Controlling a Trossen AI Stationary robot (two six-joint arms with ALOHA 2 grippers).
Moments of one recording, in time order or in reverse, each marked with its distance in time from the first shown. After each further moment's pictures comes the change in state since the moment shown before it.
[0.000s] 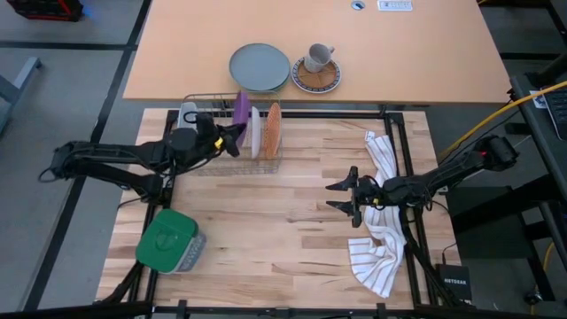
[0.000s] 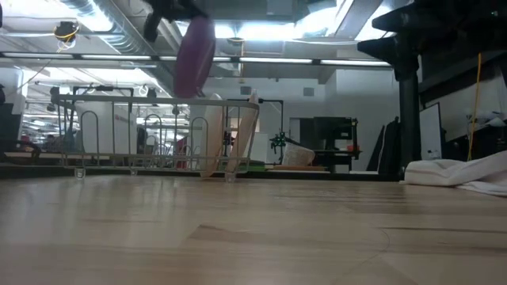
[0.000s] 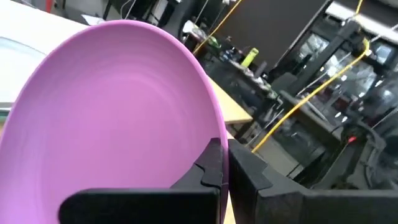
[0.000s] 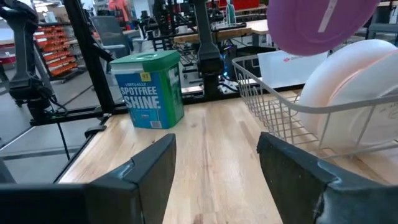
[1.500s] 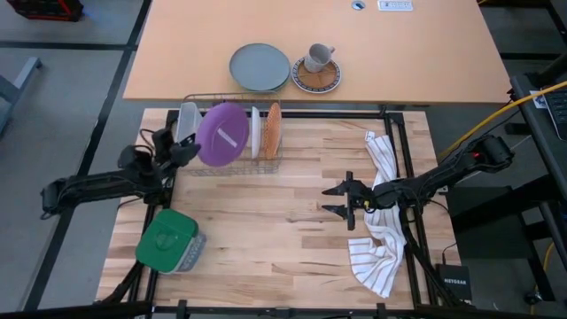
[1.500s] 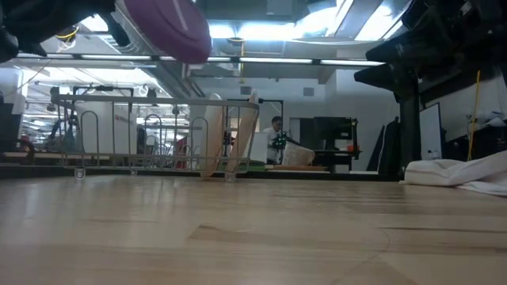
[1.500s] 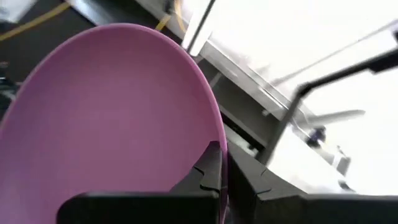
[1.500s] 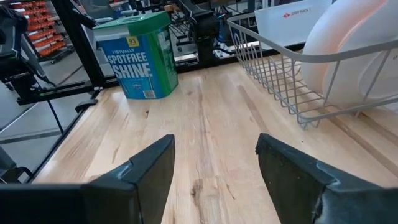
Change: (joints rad) left arm 0.308 -0.571 -0.711 0.878 0.862 -0.245; right arm 0.000 0.130 0.000 -0.009 0.000 0.101
